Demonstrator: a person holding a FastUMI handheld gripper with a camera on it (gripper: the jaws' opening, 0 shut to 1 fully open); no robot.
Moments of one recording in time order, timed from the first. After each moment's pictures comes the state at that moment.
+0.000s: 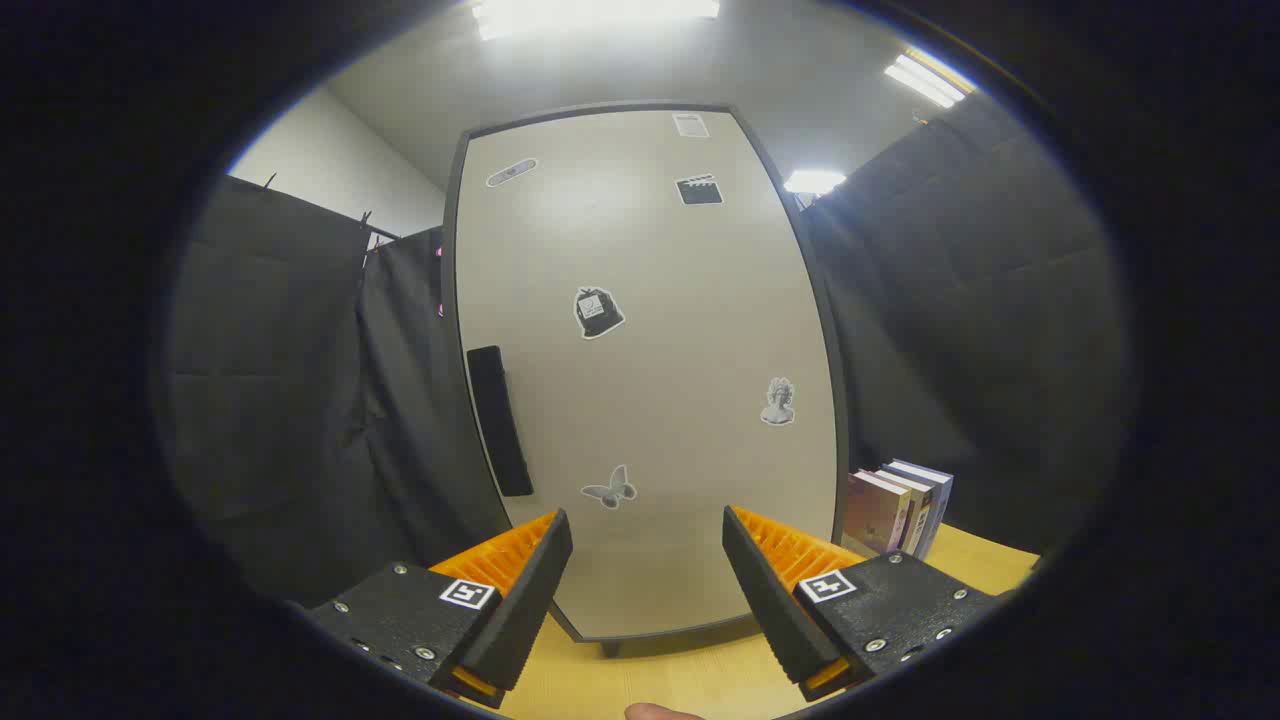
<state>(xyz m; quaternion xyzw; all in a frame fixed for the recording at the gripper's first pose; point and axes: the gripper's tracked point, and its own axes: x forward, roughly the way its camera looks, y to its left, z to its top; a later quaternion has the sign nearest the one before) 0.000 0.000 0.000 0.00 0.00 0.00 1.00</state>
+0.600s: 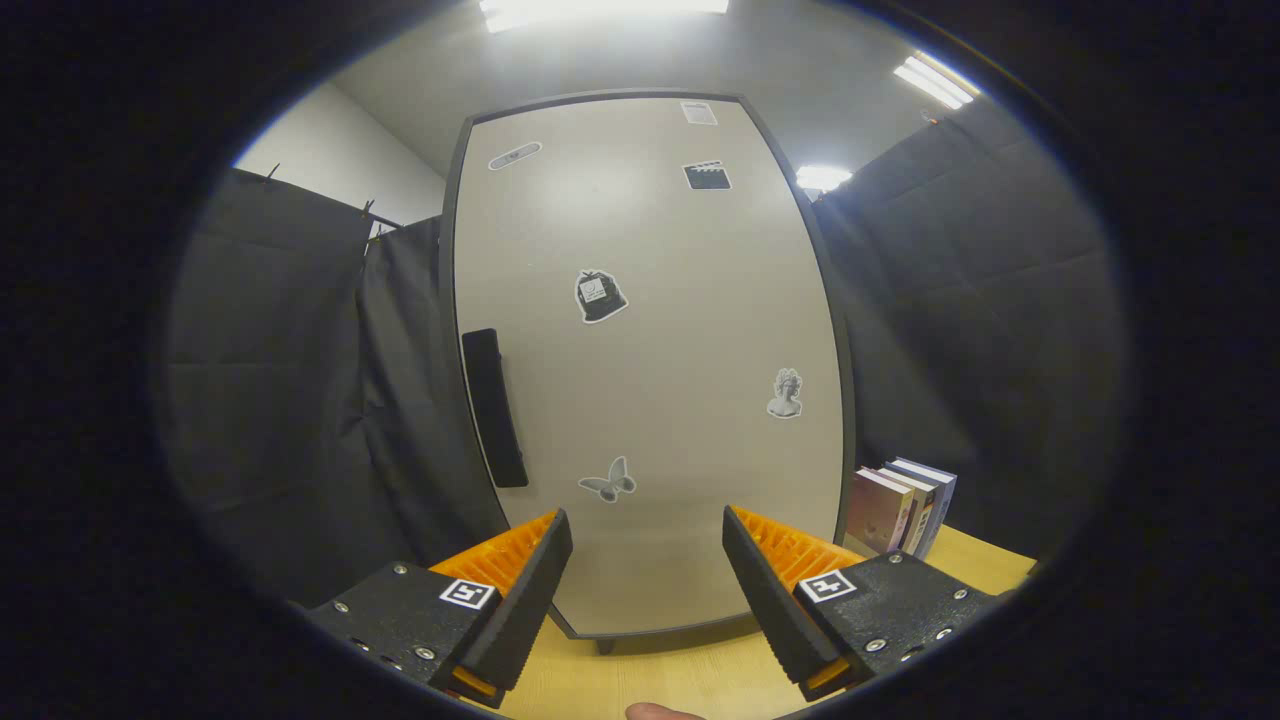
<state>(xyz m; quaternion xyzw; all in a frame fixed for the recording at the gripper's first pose) 0.006 0.004 -0.009 -0.01 0.01 0.01 1.00</state>
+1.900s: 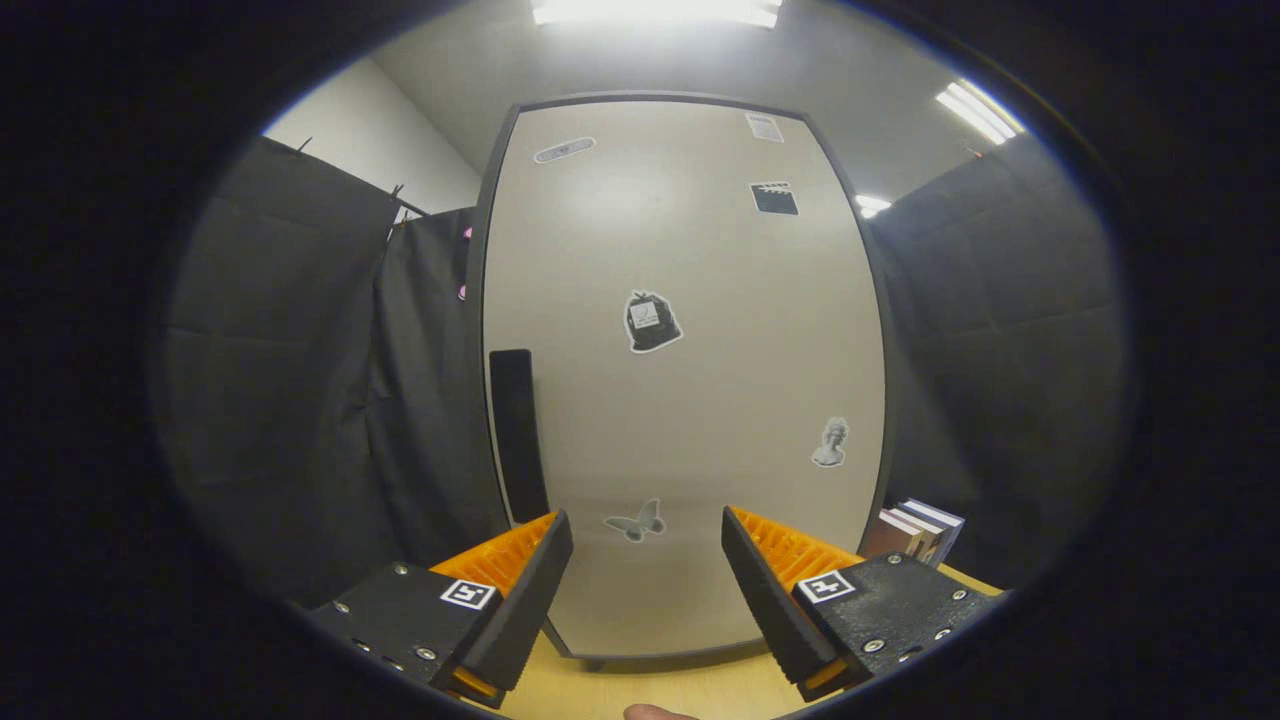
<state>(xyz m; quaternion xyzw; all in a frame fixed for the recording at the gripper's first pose) 0.044 0.042 0.027 -0.05 -0.01 0.03 1.00</state>
